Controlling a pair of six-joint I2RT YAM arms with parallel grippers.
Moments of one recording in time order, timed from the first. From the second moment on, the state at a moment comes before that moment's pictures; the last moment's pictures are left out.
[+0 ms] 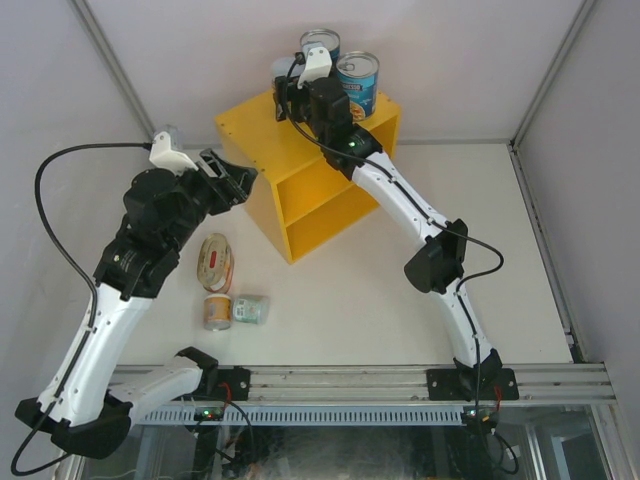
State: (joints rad) left arm -0.46 0.97 1.36 -0.55 -0.14 -0.63; right arm 0.67 2.31 2.55 -0.23 0.25 0.09
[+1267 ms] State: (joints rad) left arm -0.46 0.94 1.35 -0.54 -0.16 -0.68; right arm 0.71 2.06 2.18 -0.22 0.29 0.11
